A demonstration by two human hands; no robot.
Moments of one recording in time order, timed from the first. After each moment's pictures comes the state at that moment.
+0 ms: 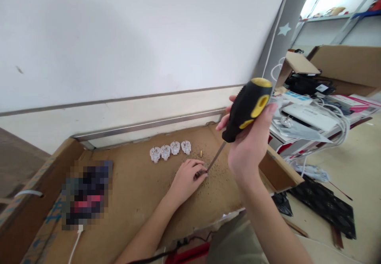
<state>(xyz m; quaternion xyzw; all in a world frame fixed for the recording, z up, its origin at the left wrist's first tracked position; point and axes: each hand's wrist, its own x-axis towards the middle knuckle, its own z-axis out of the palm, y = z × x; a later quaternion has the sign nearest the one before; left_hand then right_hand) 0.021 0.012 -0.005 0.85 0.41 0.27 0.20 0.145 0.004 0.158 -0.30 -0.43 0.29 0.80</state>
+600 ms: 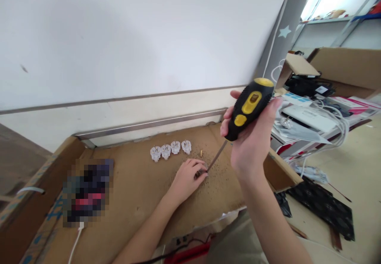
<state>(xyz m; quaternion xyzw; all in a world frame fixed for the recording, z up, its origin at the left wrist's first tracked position) 0.021 0.011 -0.005 0.84 0.41 0.27 0.21 0.148 -0.002 0.165 -0.31 -0.43 0.32 0.78</state>
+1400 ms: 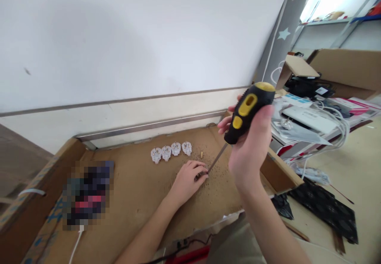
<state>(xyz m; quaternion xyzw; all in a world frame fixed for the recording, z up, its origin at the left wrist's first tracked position) 0.021 0.010 -0.005 0.85 0.40 0.27 0.20 0.143 -0.003 0.162 -0.31 -0.43 0.26 0.81</state>
